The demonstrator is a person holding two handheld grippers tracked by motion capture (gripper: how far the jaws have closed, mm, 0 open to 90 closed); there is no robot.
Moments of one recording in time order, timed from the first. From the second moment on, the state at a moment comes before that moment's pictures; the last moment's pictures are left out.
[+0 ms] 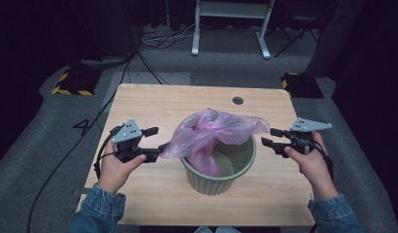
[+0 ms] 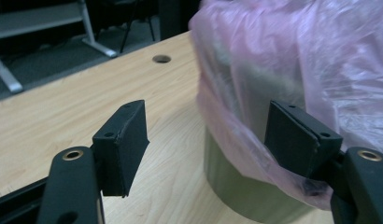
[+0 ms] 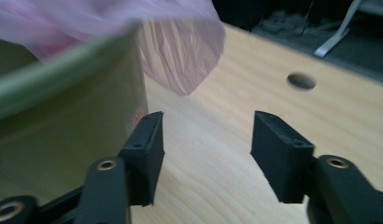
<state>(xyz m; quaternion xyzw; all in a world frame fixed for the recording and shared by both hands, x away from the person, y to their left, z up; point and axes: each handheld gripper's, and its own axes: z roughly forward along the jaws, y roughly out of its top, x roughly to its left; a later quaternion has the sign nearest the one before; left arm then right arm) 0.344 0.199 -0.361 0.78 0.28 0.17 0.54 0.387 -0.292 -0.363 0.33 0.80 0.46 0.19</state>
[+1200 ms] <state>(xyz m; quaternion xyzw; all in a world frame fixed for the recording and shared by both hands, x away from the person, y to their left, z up) 0.325 0.184 -0.365 0.80 0.23 0.10 0.54 0.325 -0.285 -0.323 0.16 0.85 0.47 0.15</state>
